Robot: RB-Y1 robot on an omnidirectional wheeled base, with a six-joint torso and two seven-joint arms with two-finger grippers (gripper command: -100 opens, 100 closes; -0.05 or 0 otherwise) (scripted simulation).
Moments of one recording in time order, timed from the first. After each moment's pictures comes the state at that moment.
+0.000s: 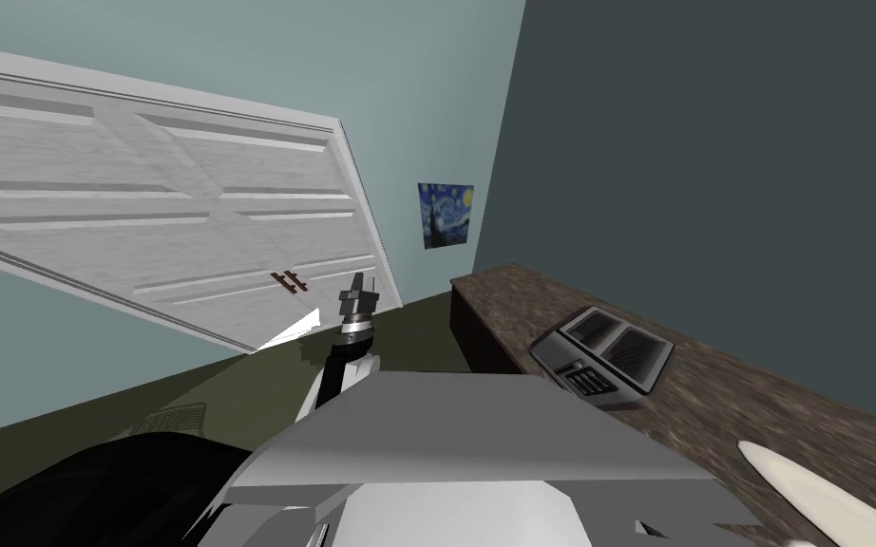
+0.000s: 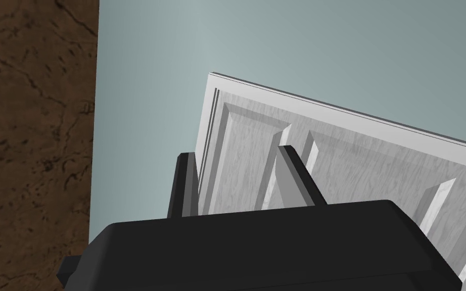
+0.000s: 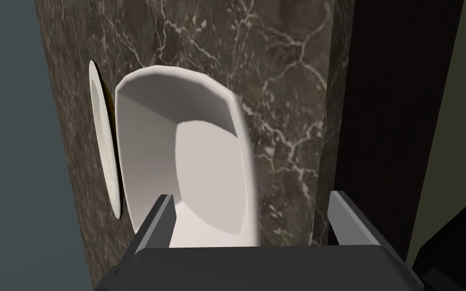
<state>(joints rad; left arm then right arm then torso) 0.55 0.03 -0.02 -2.36 0.00 -0.40 0.15 1.72 -0.44 -0.12 -2.00 1.07 0.39 0.78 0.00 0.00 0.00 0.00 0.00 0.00</state>
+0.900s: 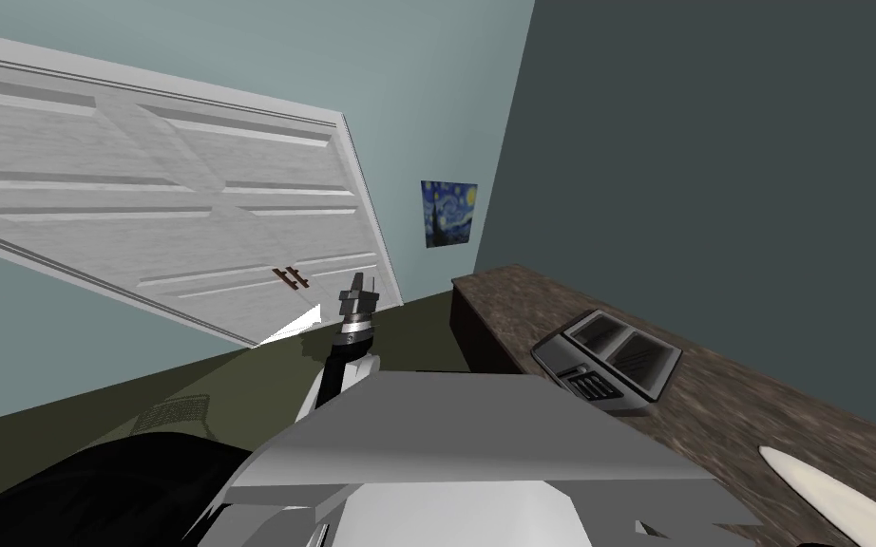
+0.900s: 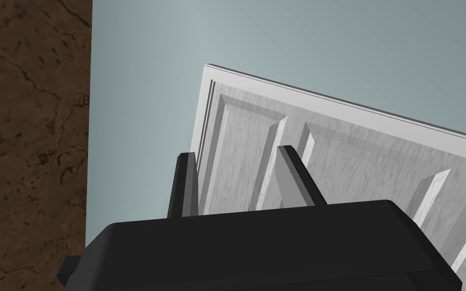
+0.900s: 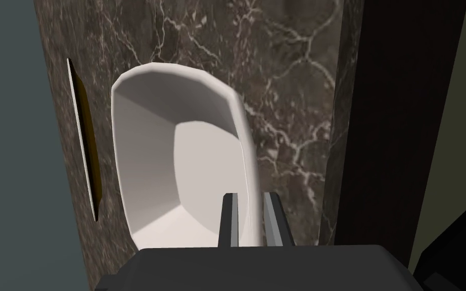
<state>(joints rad) 0.55 0.03 -0.02 -2.36 0.00 -0.40 0.15 1.66 -0.44 -0.11 -1.94 1.06 0.38 0.78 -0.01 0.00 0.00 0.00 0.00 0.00</state>
